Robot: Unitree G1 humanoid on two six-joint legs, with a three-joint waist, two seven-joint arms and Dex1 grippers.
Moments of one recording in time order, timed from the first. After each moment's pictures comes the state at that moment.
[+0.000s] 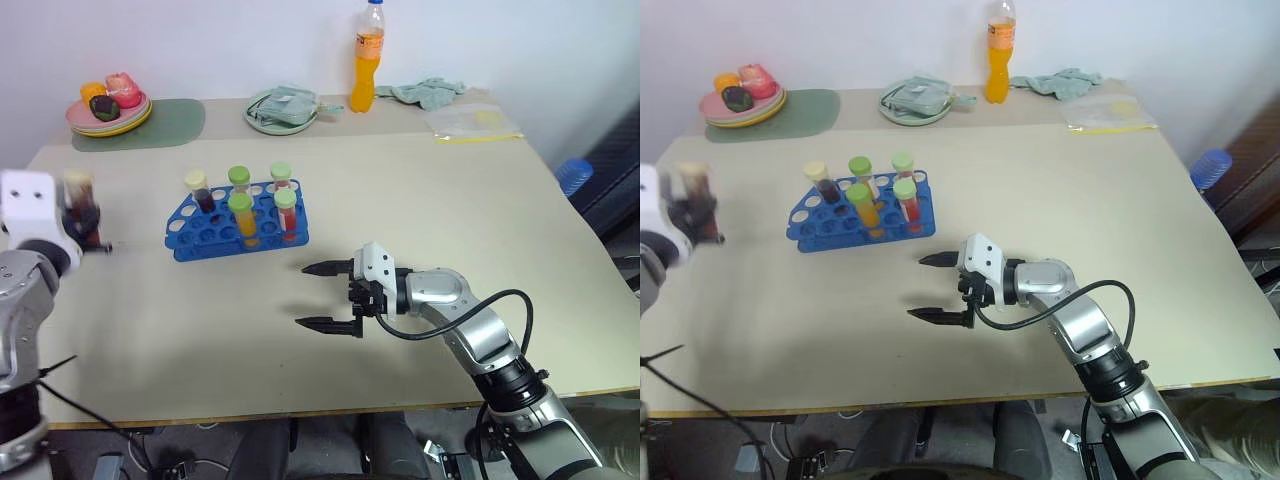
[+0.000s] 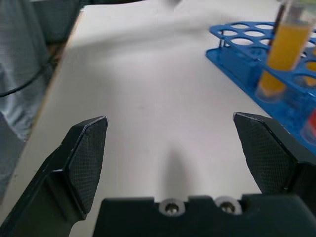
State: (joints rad) left arm -0.23 0.65 0.50 -0.38 -0.37 0.68 -0.14; right arm -0.41 -0.41 0.33 -0.16 0.28 0.34 1.03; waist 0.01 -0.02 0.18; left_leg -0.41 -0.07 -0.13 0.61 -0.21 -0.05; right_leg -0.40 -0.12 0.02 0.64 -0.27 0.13
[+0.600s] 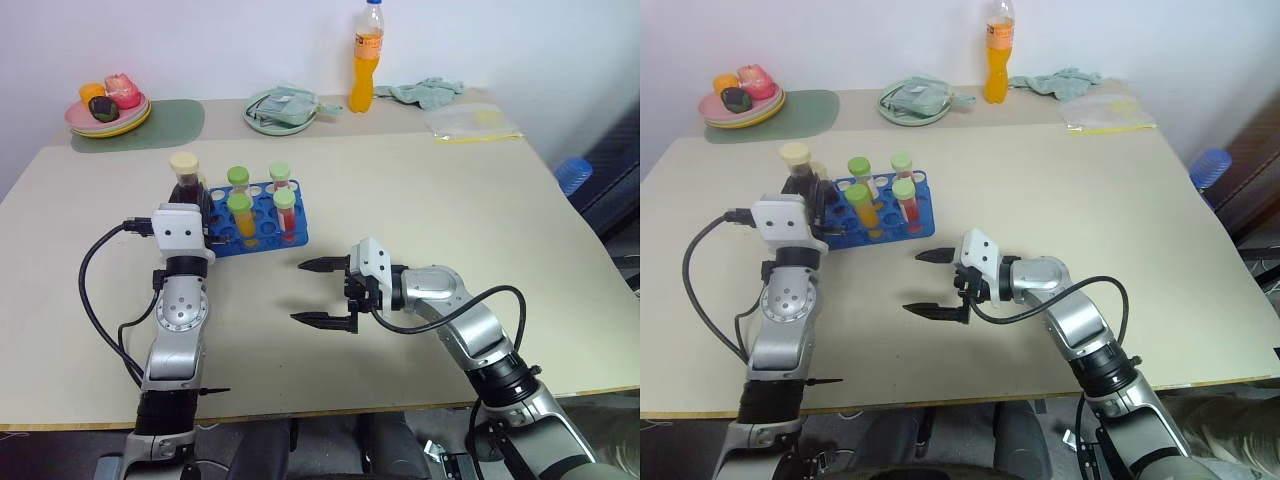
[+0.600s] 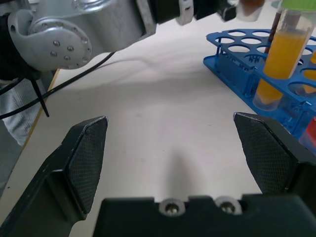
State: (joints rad) left arm -0.23 0.19 0.11 -0.10 0.08 -0.09 0.13; right arm -0.43 -0.38 0.33 -0.13 0.28 0.34 1.01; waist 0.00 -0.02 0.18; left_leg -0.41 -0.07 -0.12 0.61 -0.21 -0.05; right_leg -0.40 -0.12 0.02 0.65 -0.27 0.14
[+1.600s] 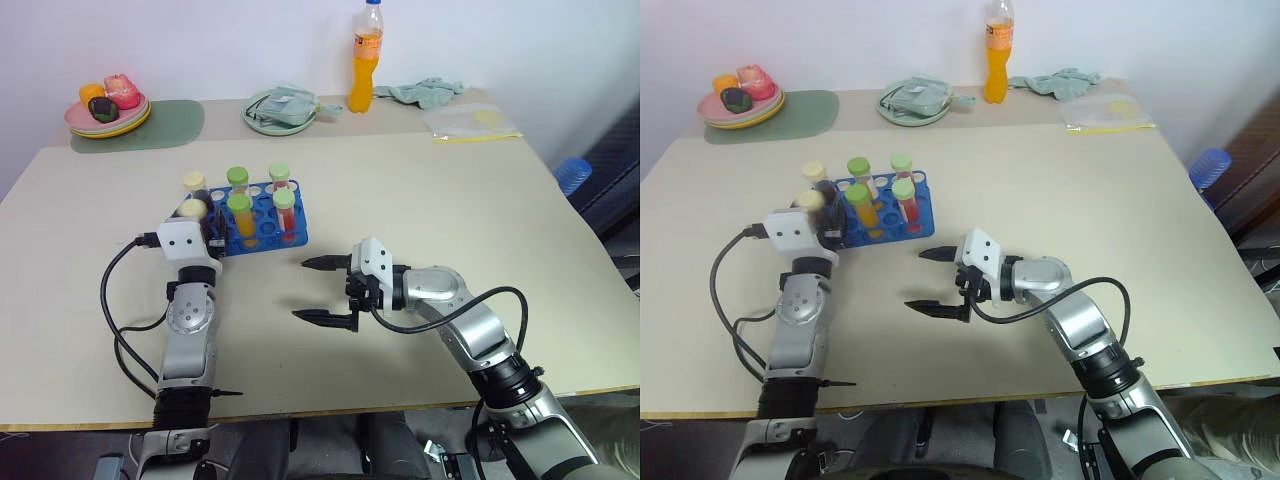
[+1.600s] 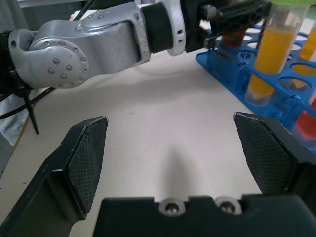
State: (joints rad) left arm -0.22 0.10 0.16 0.01 -0.06 -0.11 0.08; right arm -0.43 -0.39 0.32 -0.14 0.28 0.33 0.96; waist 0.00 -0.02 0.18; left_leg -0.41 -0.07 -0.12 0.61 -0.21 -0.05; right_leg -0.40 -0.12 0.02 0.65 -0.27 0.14
